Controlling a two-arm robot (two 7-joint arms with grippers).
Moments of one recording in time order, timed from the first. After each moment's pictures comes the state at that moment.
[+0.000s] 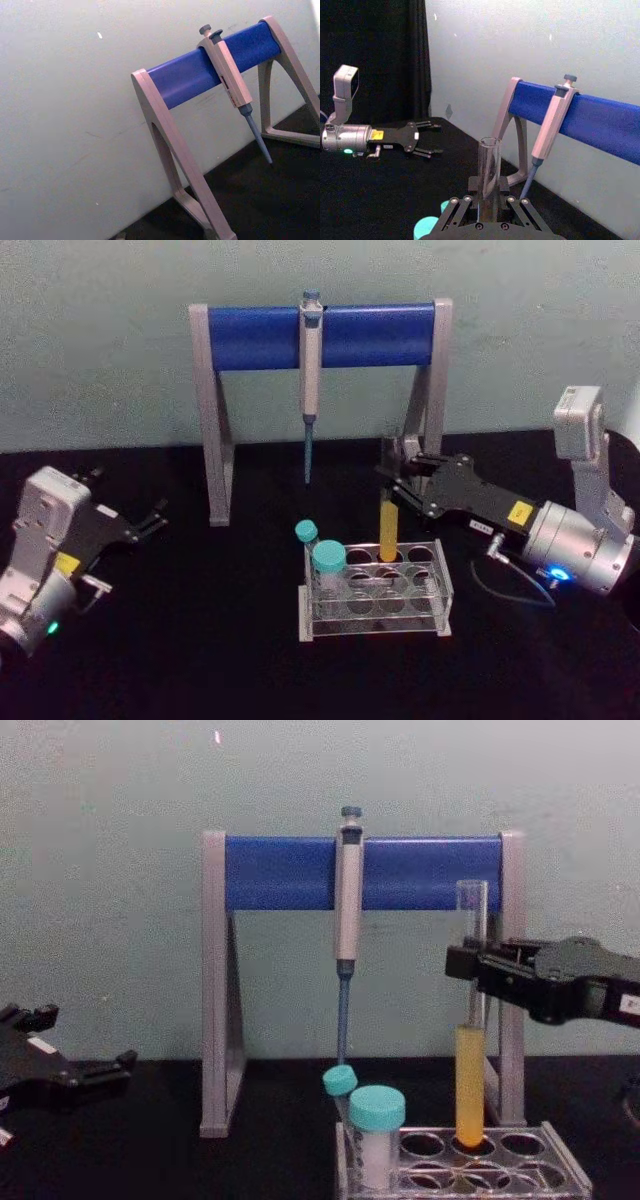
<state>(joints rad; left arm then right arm) -0.20 0.60 0.45 -1.41 -0.25 -0.12 0.03 0.35 0.52 -0.45 -1.43 0.57 -0.09 0.67</state>
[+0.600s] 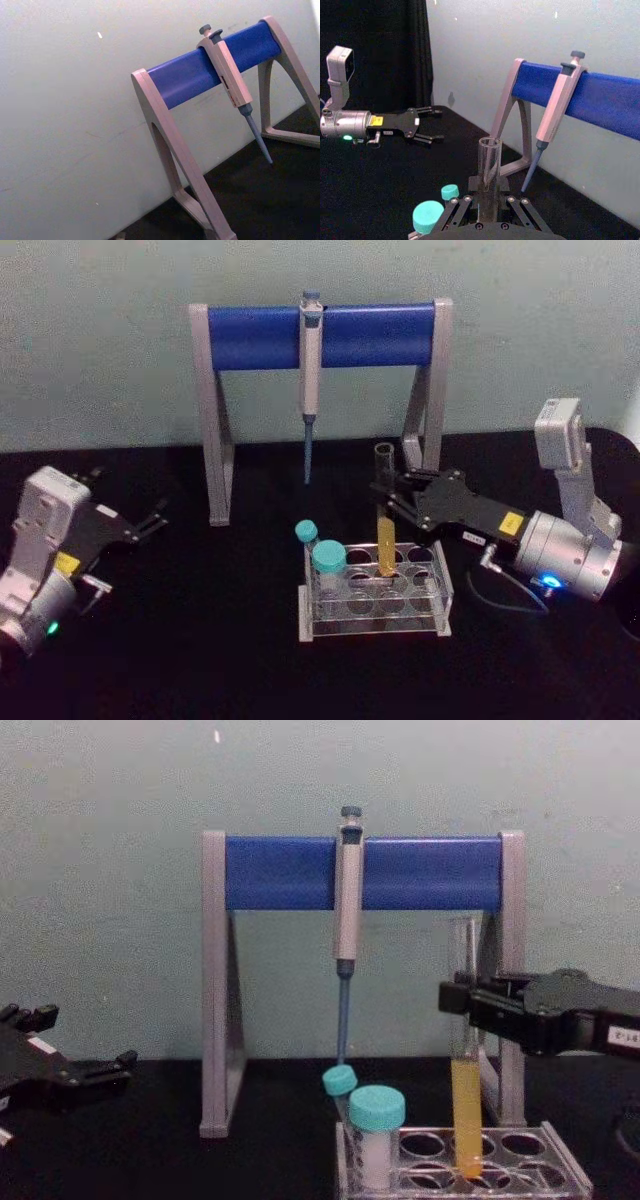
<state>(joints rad) -0.20 0.60 0.45 -1.41 -0.25 -0.12 0.03 0.37 0.51 -0.48 -1.37 0.55 -0.08 0.69</state>
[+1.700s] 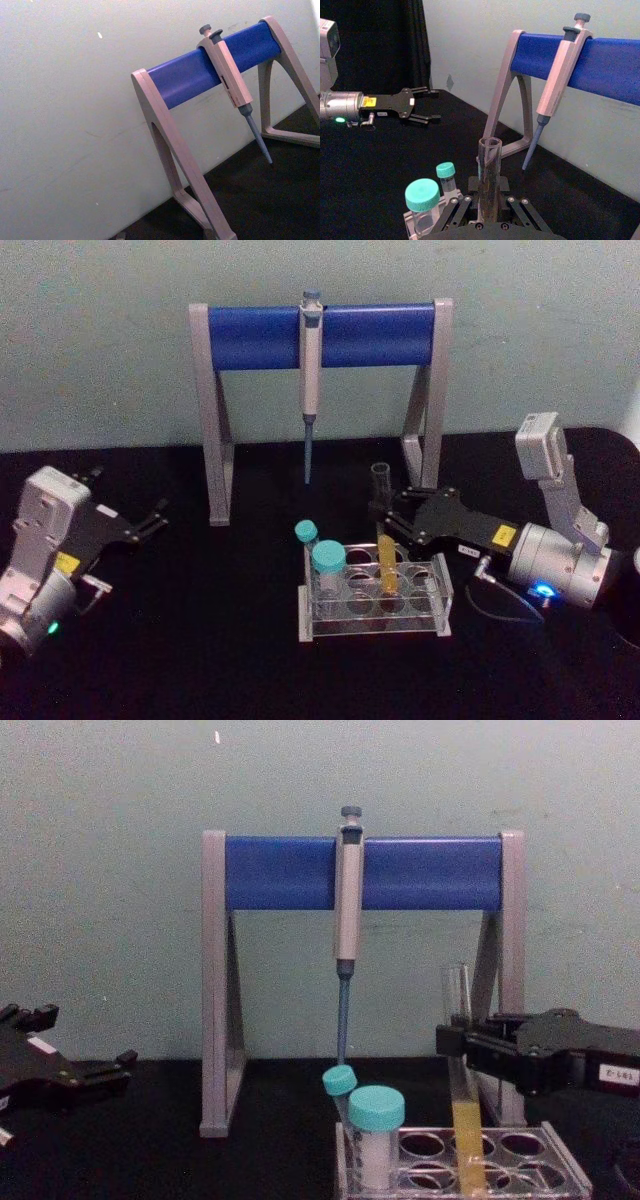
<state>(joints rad) -0.20 0.60 0.45 -1.41 -0.25 -0.12 0.03 0.39 0.50 -0.50 -1.31 0.53 -0.06 0.69</state>
